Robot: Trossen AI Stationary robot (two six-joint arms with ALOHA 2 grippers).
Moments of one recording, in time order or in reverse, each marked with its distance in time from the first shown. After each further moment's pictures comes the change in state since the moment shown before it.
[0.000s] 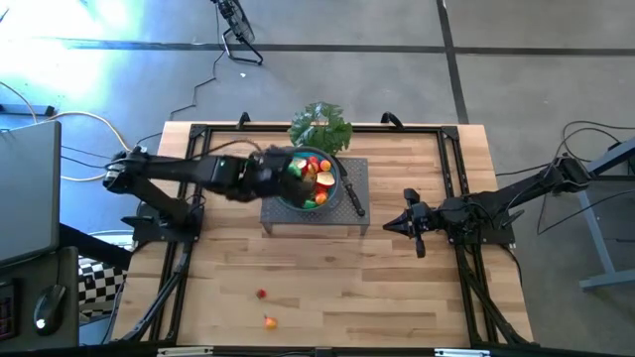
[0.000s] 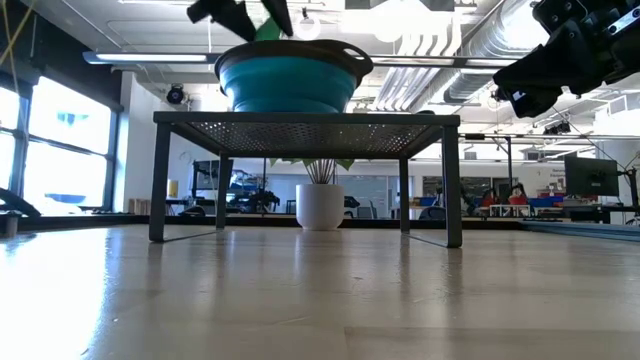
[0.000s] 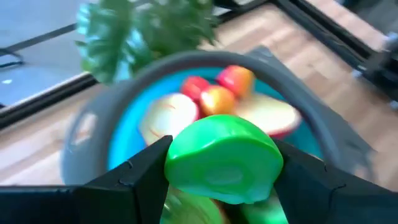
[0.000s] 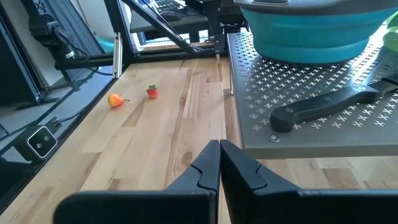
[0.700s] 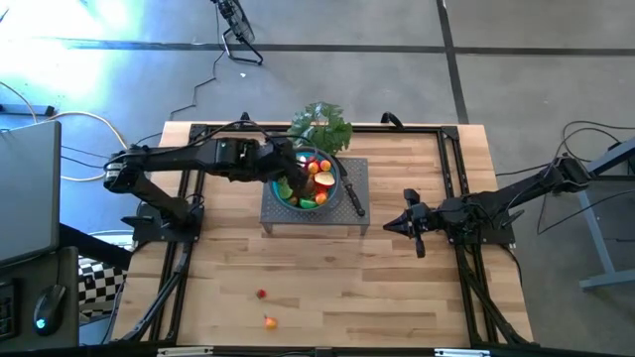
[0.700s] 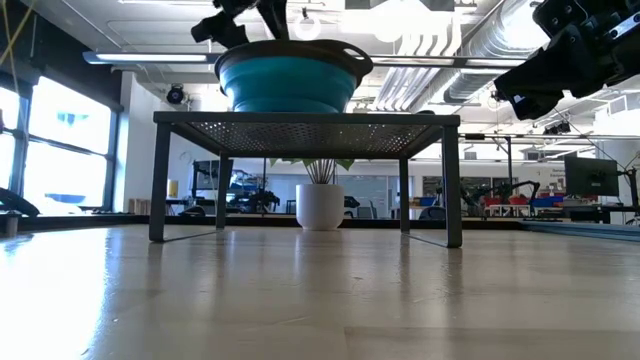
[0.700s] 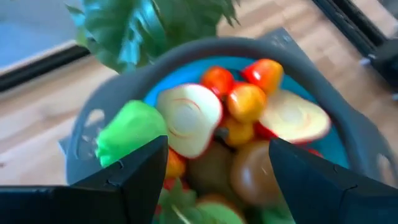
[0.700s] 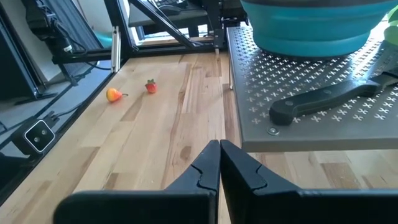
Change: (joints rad) left arm 0.172 -0.008 -0.005 -0.009 0.215 0.038; right arm 0.000 0.000 0.000 -0.021 0.000 0.000
